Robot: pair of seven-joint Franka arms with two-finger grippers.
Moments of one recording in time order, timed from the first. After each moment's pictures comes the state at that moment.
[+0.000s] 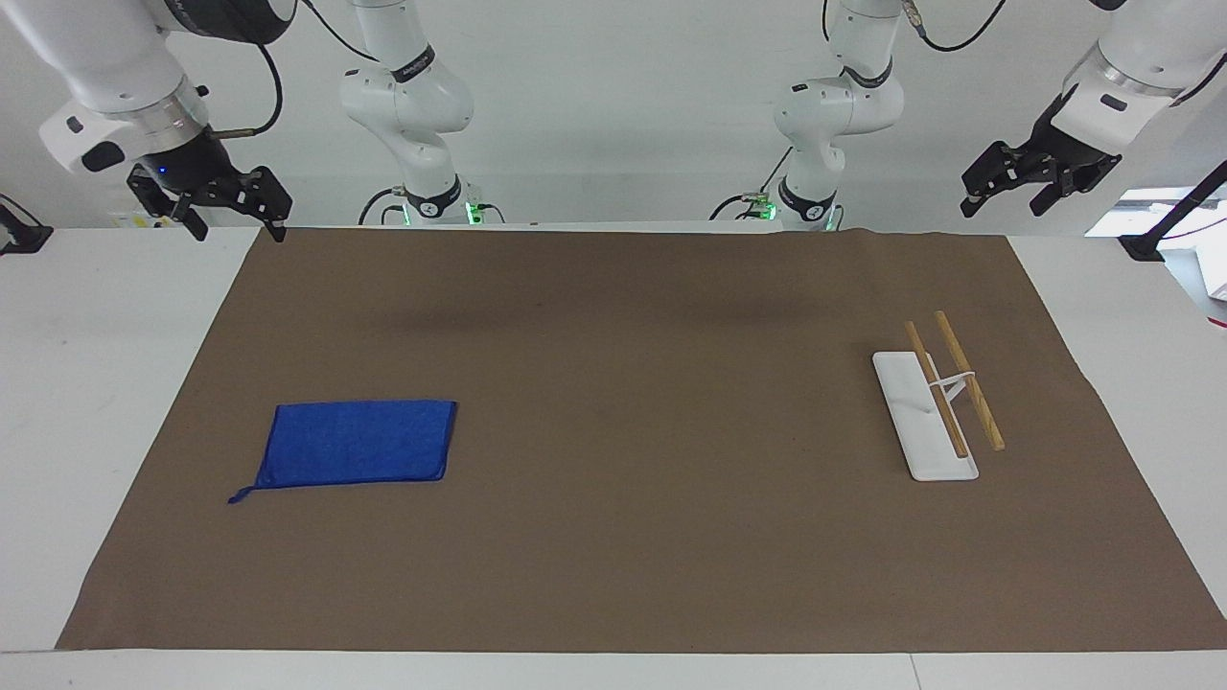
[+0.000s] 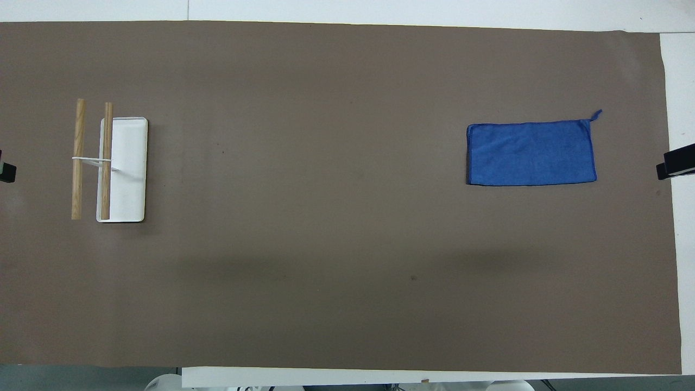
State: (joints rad) left arm 0.04 -0.05 -0.08 -1.47 -0.03 1.30 0.00; right arm -0.16 -0.06 0.03 -1.58 -0.05 1.45 -0.12
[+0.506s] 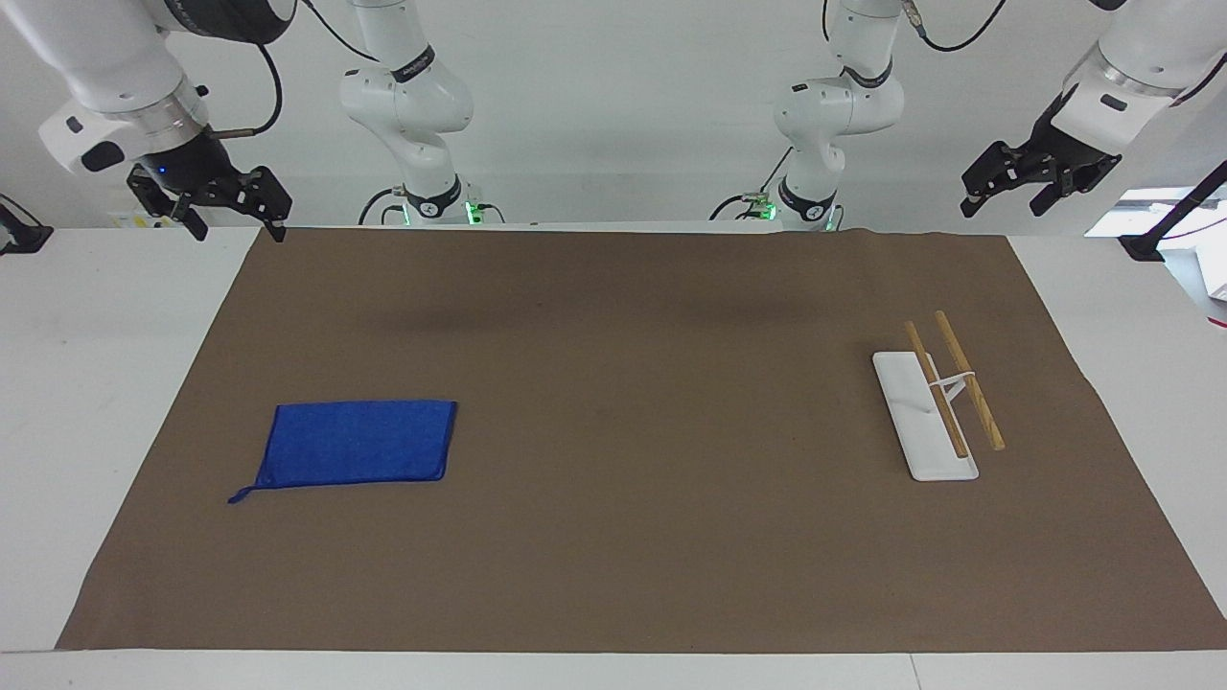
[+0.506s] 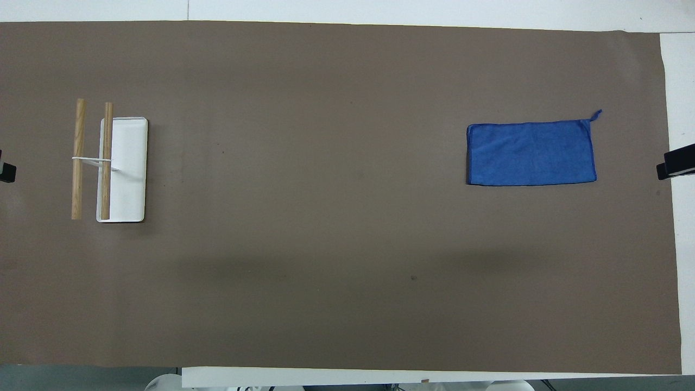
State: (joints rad) left arm 0.04 -0.05 -0.08 -1.47 -0.03 1.30 0.00; right arm -0.16 -0.06 0.03 -1.59 -0.05 1.45 -0.12
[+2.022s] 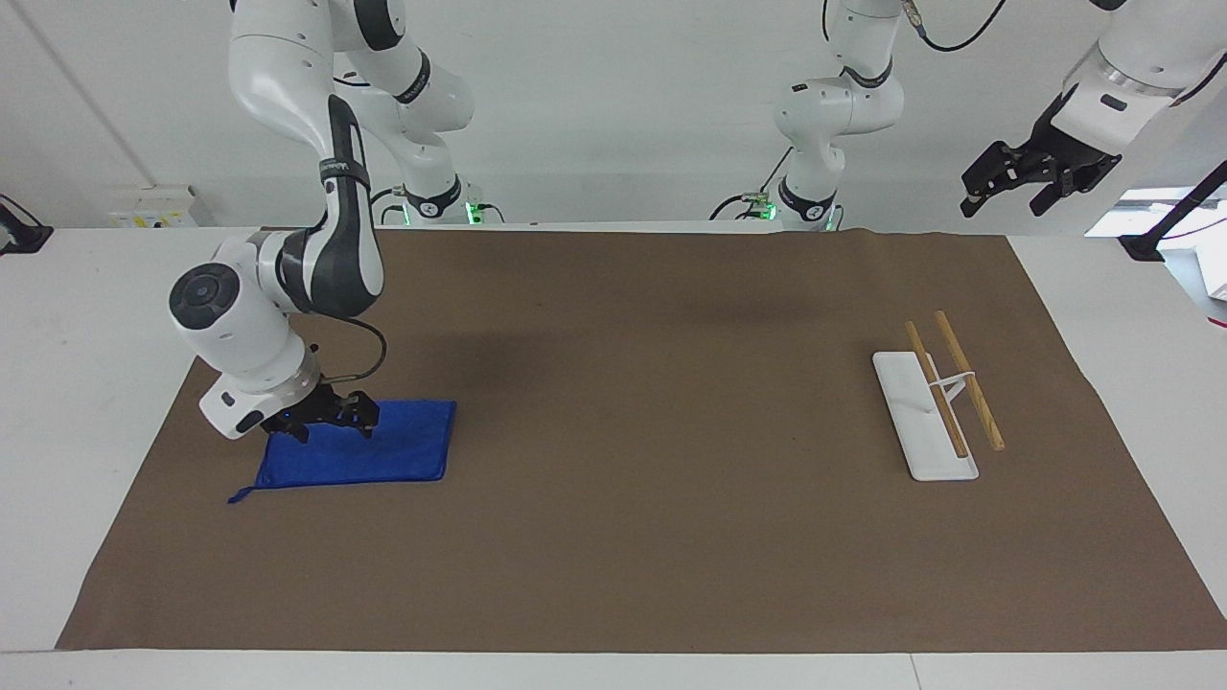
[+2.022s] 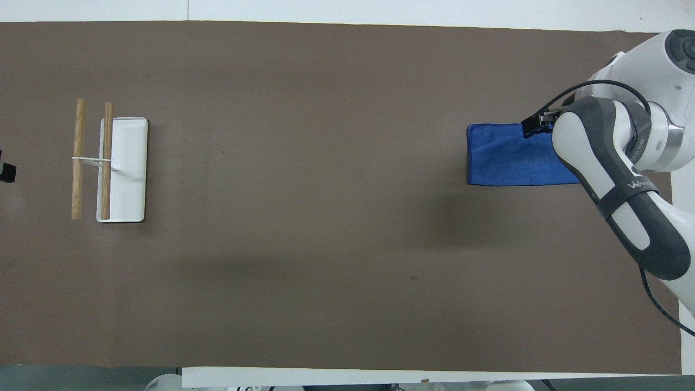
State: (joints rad) left arm 0.04 -0.05 -0.08 -1.47 -0.03 1.30 0.00; right arm -0.11 0.37 0.04 -1.82 0.00 2.14 -0.14
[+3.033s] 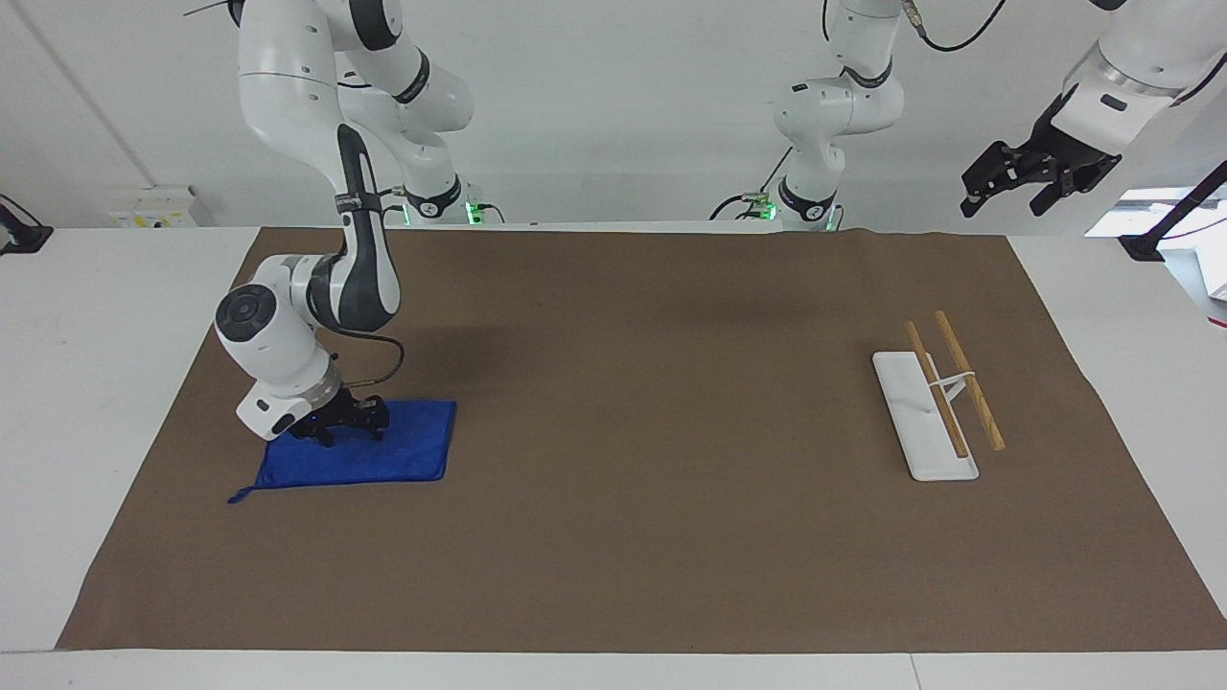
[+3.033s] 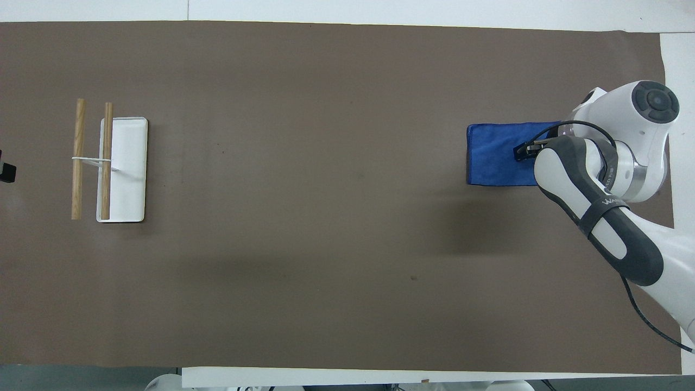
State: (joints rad) left arm 0.04 -0.05 -0.08 -1.47 -0.03 1.30 0.00; right arm -0.11 0.36 0.04 -1.97 0.00 2.32 -0.19
